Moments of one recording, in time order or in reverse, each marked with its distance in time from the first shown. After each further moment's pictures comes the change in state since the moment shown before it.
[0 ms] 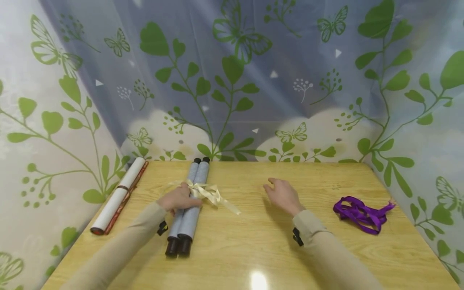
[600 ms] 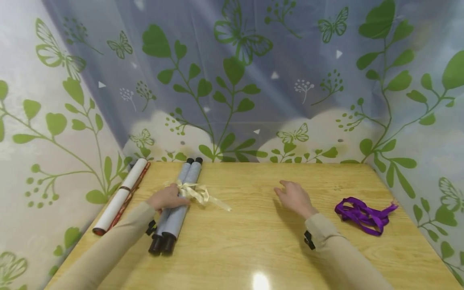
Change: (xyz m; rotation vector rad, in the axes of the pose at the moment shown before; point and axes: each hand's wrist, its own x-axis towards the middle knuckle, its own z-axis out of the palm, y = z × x) left_hand -0.001 -0.037 -0.017 0.092 0.047 0.021; right_hand -0.010 0.023 -0.015 -0.073 0.000 0.004
